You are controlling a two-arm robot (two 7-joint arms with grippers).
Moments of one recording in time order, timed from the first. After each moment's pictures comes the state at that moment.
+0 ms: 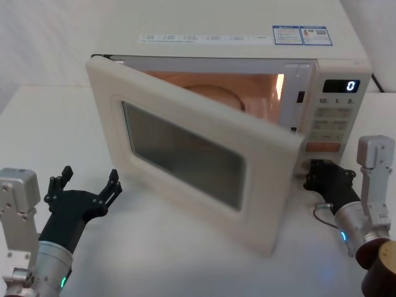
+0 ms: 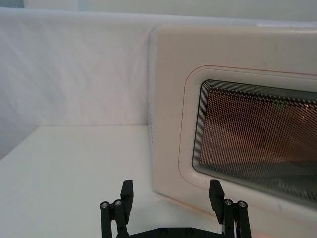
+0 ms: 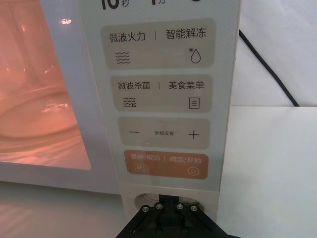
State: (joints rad) left arm 0.27 0.24 0.04 -1.85 -0.25 -0.02 -0.02; right arm 0.15 0.02 -0.12 -1.32 0.09 -0.04 0.09
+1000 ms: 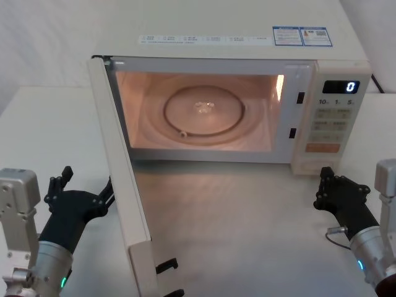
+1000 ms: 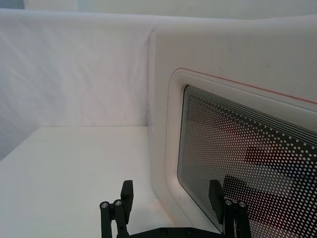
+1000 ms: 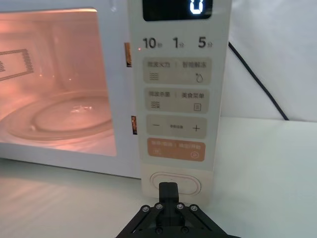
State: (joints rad) left arm 0.27 0.24 0.04 -1.85 -0.25 -0.02 -0.02; right arm -0.04 0.06 -0.13 -1.56 0.08 -0.05 0.11
